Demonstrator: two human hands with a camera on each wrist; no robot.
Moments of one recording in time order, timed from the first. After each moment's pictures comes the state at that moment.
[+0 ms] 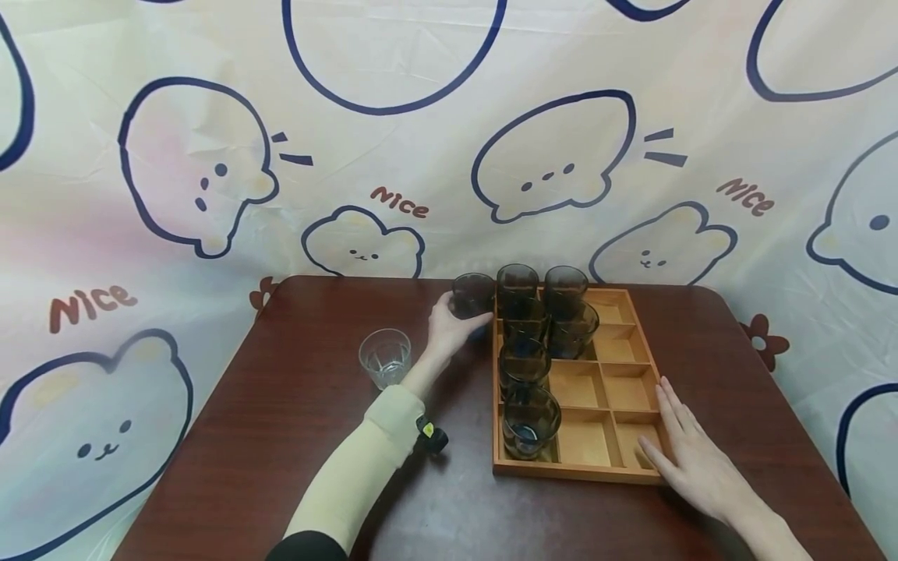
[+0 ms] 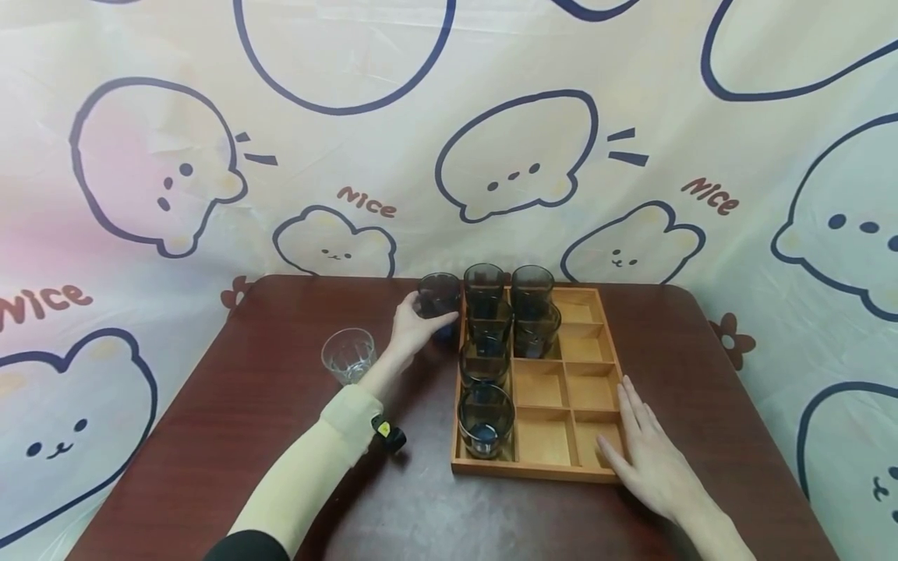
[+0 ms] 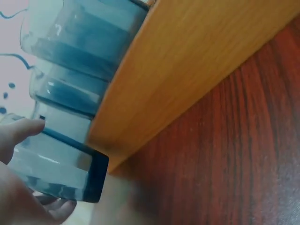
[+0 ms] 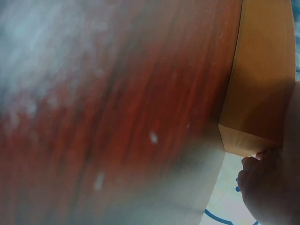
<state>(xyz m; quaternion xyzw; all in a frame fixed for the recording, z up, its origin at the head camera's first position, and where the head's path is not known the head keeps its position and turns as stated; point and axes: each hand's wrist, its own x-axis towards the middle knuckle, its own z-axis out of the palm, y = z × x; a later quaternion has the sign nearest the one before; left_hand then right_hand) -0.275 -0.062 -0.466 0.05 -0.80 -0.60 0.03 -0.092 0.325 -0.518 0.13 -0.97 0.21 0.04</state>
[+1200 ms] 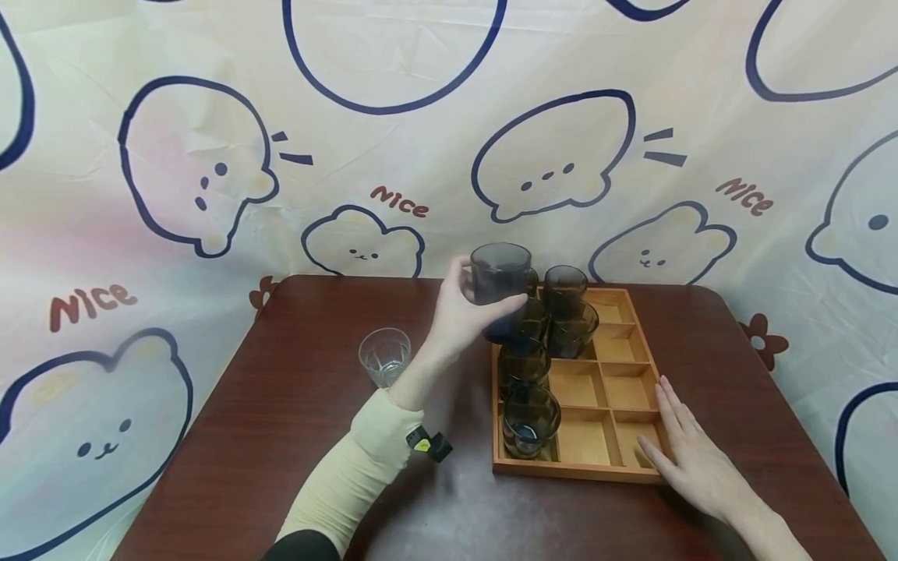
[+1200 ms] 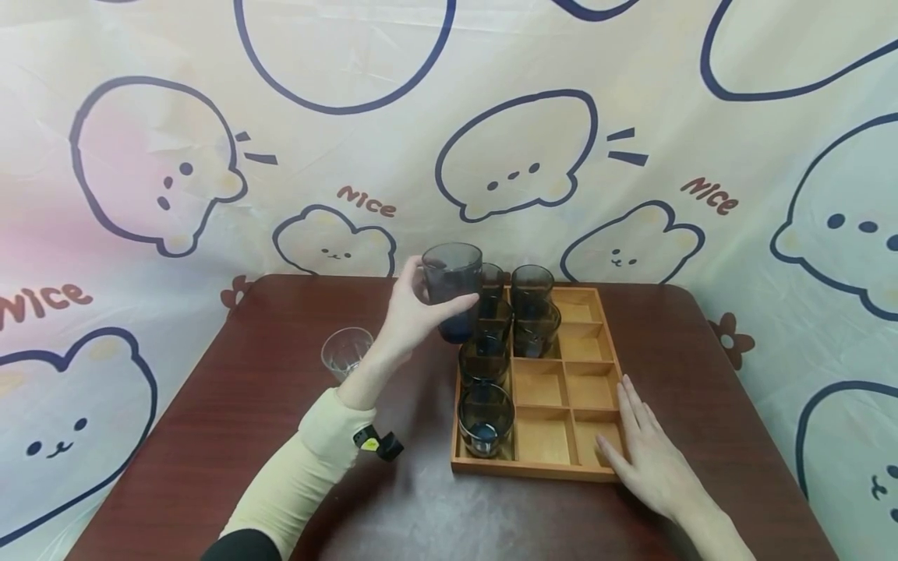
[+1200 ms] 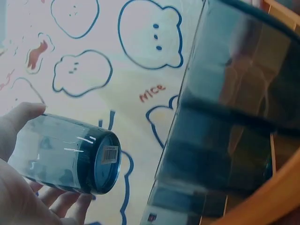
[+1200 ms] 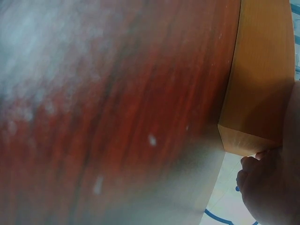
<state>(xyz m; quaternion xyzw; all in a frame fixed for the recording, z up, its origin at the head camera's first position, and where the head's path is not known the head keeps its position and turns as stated) -0.222 -0.050 -0.370 -0.12 -0.74 -0.66 0.05 -0.091 0.324 -0.515 0.11 -0.97 0.22 0.02</state>
